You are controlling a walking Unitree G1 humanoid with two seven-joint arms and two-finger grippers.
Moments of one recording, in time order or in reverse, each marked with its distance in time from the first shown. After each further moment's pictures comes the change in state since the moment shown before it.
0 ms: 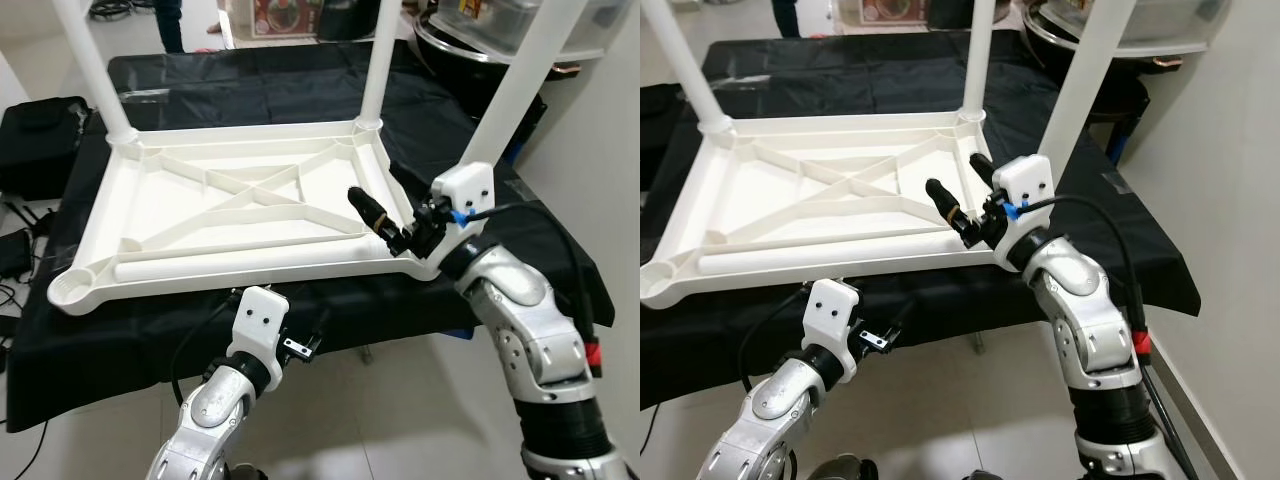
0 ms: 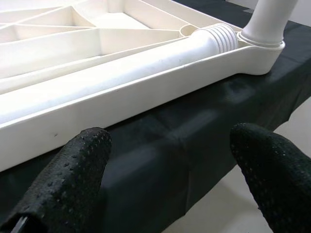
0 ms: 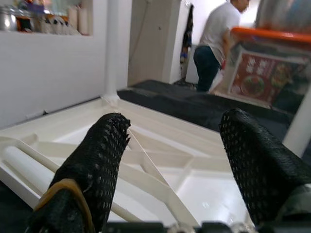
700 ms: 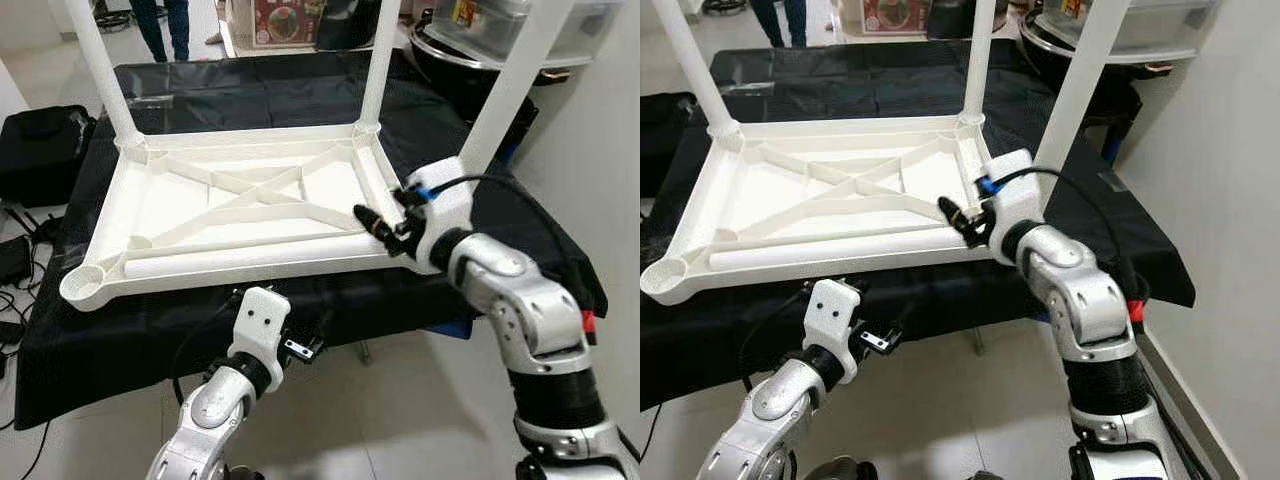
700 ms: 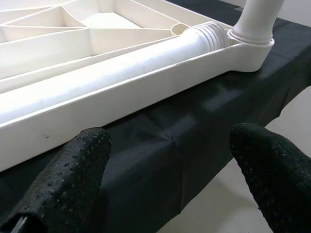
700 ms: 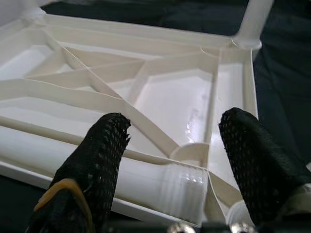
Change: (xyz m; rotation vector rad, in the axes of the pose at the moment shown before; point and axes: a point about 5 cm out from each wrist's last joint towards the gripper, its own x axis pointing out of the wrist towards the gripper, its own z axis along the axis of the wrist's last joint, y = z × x) left arm 0.002 0.000 0.002 0.003 -0.008 -0.009; right arm 0.005 -0.017 -0.029 0.143 0.417 -0.248
